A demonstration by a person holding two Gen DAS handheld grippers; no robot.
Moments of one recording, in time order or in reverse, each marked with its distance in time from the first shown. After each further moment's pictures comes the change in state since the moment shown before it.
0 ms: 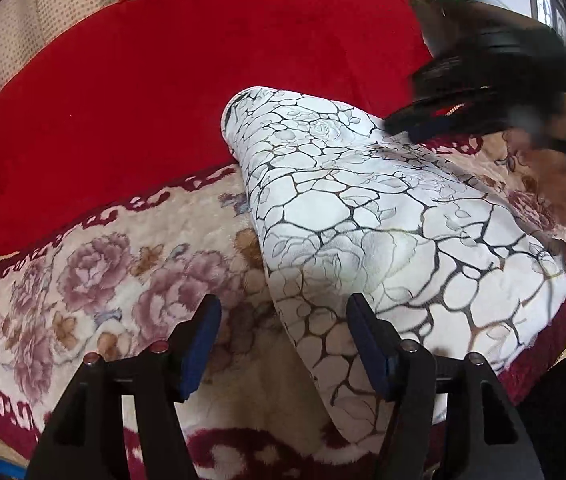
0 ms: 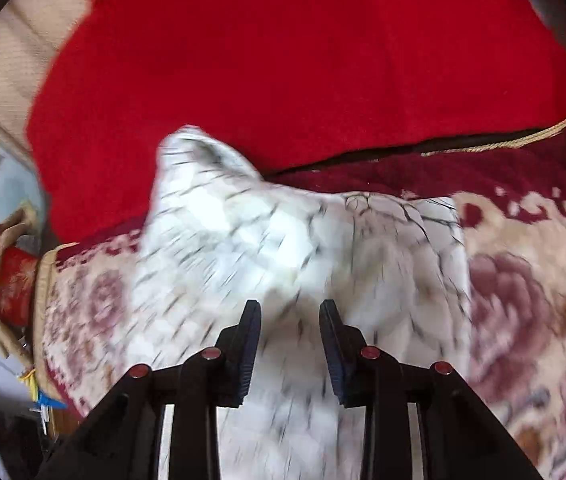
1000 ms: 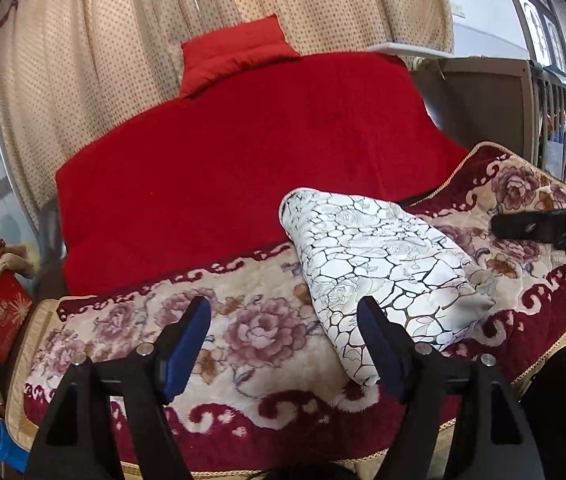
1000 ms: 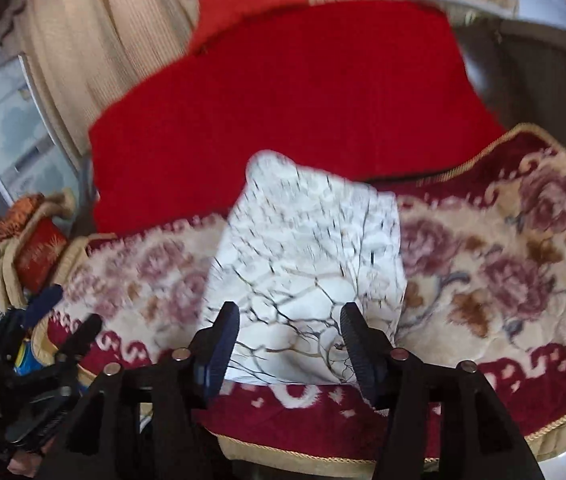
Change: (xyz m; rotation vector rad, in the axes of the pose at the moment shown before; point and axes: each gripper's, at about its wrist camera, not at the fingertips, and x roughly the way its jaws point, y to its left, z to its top) left arm -0.161 -0.011 -0.023 0.035 -0.280 0.183; right arm -0.173 0.050 -0.179 -0.113 -0.320 -0.059
